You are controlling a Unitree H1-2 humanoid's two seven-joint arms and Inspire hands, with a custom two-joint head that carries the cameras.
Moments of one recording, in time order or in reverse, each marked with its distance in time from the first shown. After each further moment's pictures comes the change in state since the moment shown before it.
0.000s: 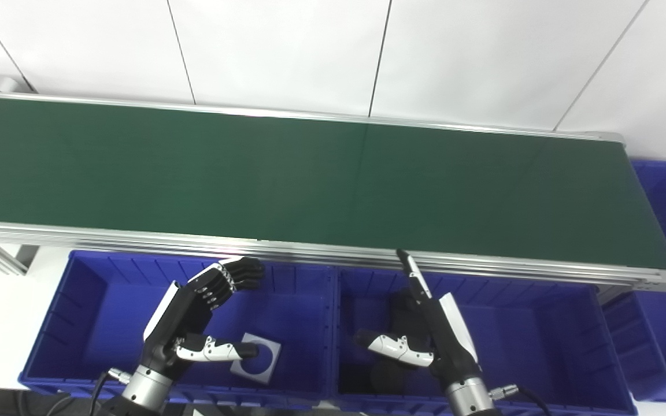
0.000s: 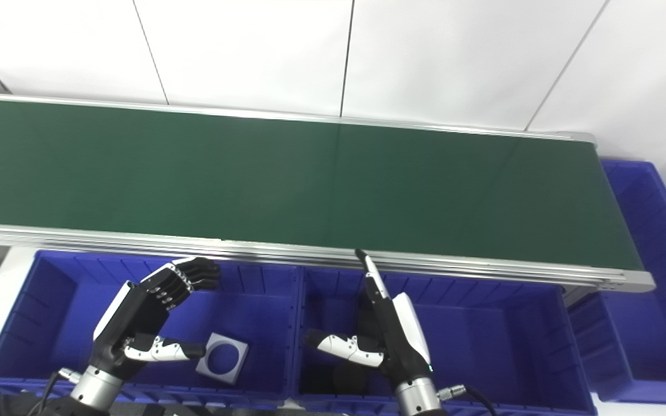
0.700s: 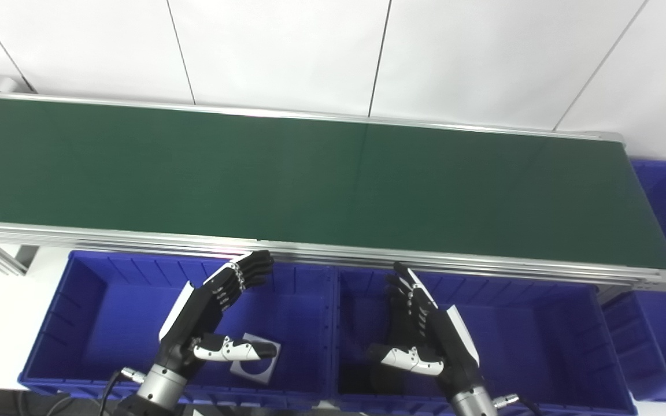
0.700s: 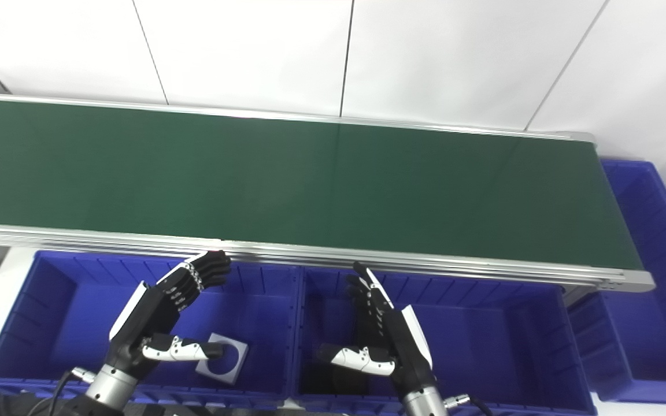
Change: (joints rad) left arm -0.003 -0.015 -0.059 -0.012 0.116 0.013 0.100; right arm -0.005 0.008 -0.075 0.143 0.280 -0.192 0.076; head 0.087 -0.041
